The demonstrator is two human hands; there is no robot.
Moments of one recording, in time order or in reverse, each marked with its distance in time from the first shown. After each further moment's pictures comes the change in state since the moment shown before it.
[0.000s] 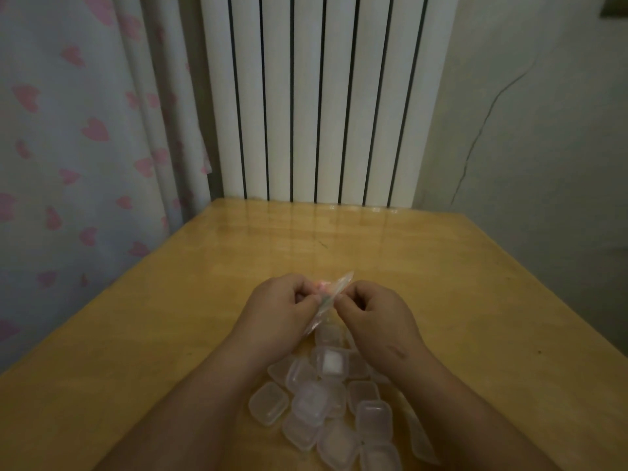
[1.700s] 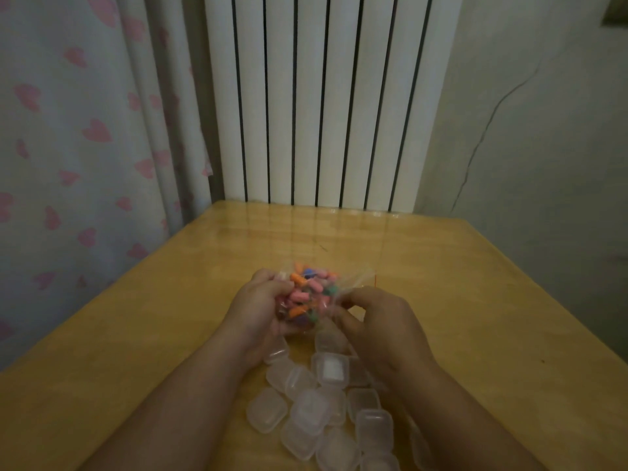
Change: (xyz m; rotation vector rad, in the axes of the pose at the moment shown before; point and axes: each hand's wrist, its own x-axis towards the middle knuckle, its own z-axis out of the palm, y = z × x) left_hand 0.020 -0.020 0.004 -1.010 -0.046 -0.421; right_hand 0.000 -0.002 -0.006 -0.287 -0.035 -0.096
